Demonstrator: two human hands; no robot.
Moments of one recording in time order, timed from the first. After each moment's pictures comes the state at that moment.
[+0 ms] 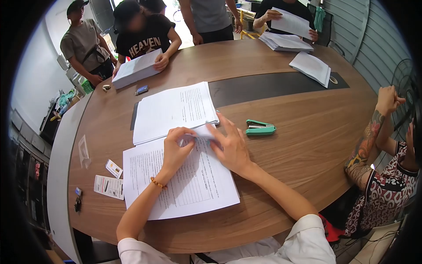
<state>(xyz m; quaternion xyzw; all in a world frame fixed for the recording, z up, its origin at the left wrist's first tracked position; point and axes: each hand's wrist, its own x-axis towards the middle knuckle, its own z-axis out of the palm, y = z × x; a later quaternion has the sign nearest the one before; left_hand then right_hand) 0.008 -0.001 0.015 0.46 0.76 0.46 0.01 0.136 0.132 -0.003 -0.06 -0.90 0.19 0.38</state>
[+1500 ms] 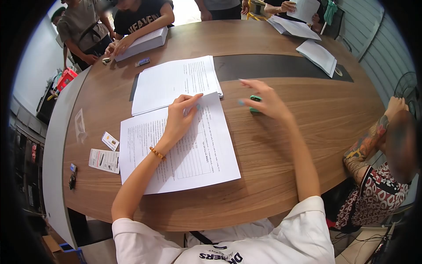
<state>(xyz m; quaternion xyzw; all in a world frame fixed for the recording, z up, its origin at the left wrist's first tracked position) 0.007 0.004 0.015 0.47 0.75 0.46 0.05 0.158 0.228 0.030 -0.04 -0.90 0.35 0.24</state>
